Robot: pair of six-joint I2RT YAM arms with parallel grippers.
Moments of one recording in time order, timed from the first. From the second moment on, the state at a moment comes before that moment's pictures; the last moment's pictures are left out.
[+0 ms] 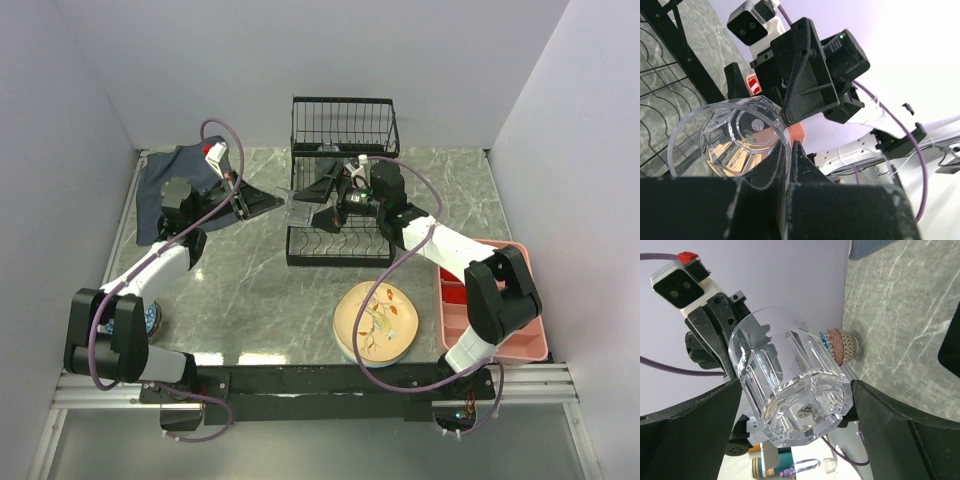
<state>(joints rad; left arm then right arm) -0.17 1.37 0.81 0.73 0.99 -1.18 0.49 1.63 1.10 0.30 -0.73 1.34</state>
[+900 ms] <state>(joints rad) -0.10 1.39 0.83 0.27 0.83 -0.77 0.42 1.62 1.25 -0.09 -0.67 0.67</state>
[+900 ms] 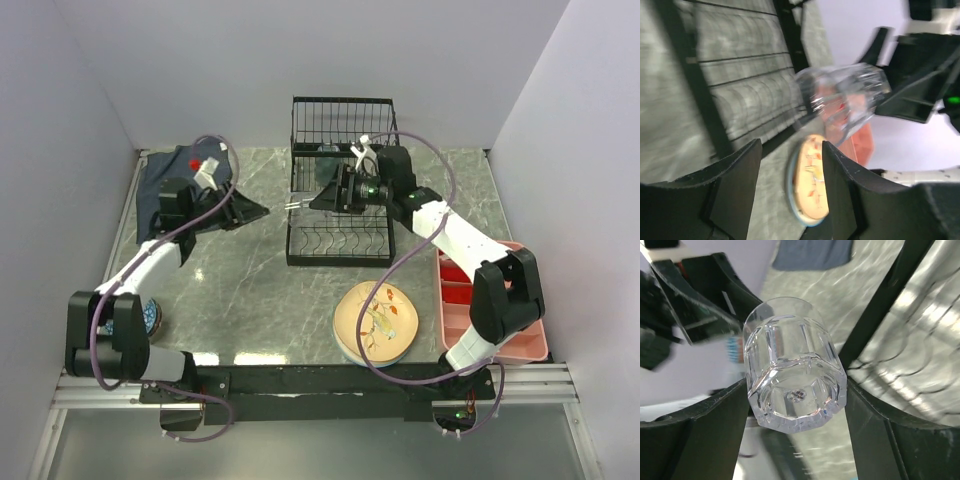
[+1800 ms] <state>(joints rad) 0.11 1.11 0.76 0.02 0.84 -0.52 0.47 1.73 1.43 -0.50 -0.07 -0.45</state>
